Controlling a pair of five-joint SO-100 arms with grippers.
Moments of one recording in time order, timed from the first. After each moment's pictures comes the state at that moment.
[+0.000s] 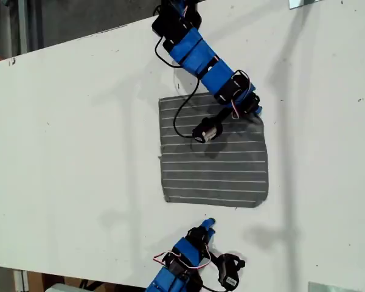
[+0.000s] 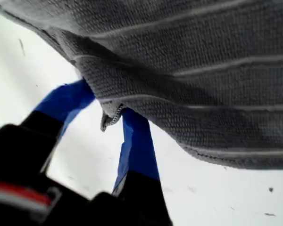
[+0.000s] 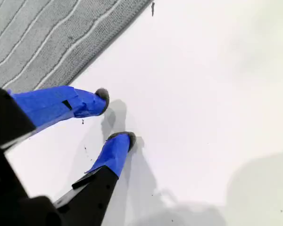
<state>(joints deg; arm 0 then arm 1) 24.9 123.3 151.6 42.3 -111.7 -35.9 54.5 71.1 72.8 84.6</state>
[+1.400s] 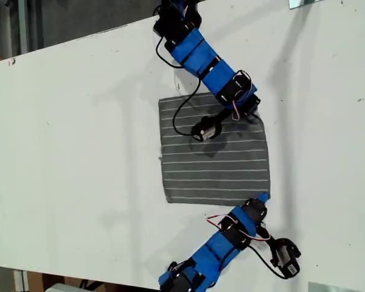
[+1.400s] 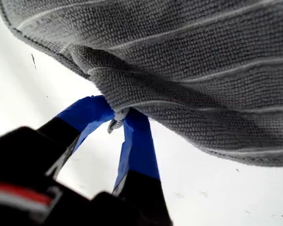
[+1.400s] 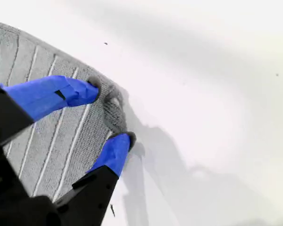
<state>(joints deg) 37.1 55.0 64.8 63.5 -100.2 -36.8 53.3 69.7 74.0 89.0</state>
